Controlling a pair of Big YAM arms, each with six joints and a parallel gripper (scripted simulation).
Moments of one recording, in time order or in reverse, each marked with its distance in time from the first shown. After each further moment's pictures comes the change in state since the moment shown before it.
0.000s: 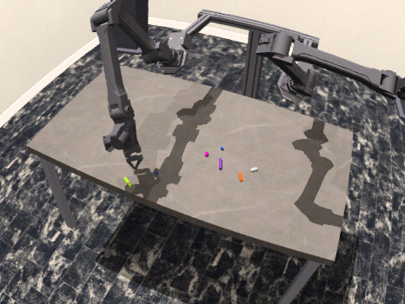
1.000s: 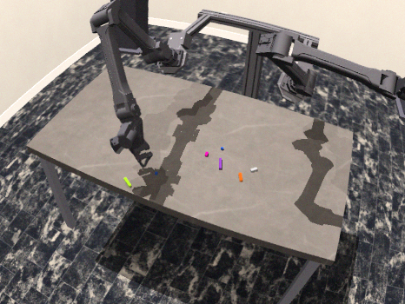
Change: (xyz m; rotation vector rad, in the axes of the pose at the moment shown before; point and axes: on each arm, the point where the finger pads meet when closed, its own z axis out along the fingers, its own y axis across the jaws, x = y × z) left arm 0.000 0.000 0.000 0.000 0.000 0.000; right arm 0.026 0.005 -0.002 0.000 -0.001 -0.209
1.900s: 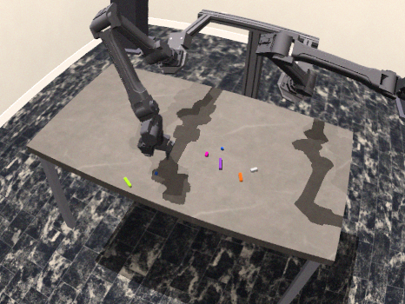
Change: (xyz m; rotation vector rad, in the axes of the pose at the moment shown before) left arm 0.000 0.000 0.000 0.000 0.000 0.000; right arm 0.073 0.023 0.000 0.000 0.003 -0.745
